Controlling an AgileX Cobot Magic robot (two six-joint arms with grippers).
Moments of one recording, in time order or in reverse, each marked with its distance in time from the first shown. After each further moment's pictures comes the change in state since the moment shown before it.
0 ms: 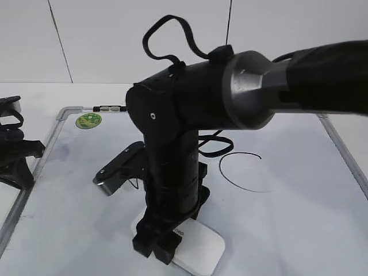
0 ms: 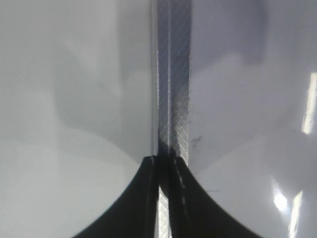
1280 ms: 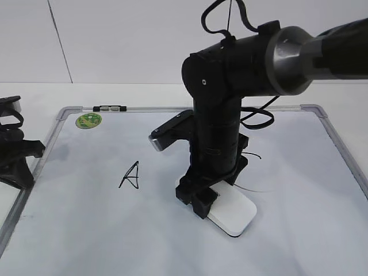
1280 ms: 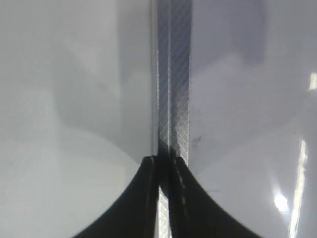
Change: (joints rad) left arm 0.000 0.000 0.000 0.000 -0.002 0.000; right arm -0.189 0.000 -0.003 -0.077 -0.008 0.048
